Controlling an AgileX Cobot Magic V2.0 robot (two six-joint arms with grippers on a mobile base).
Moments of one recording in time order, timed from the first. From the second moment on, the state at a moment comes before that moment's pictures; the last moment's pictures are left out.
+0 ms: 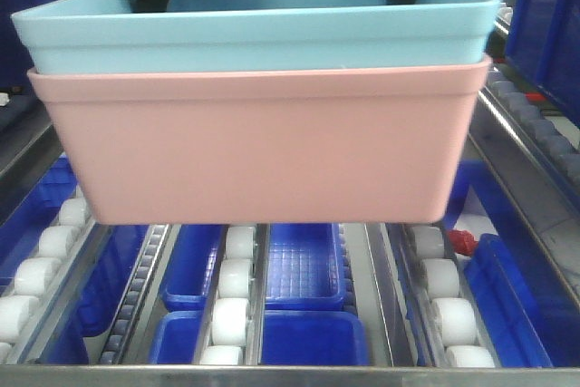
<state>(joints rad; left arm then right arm) -0.67 1.80 -1.66 0.41 1.12 -0.74 0.63 1.70 -1.54 -0.42 0.91 0.54</state>
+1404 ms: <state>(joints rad) -0.64 1.94 -1.67 0.44 1.04 -0.71 0.66 1.88 -1.57 -0.43 0.85 0.56</state>
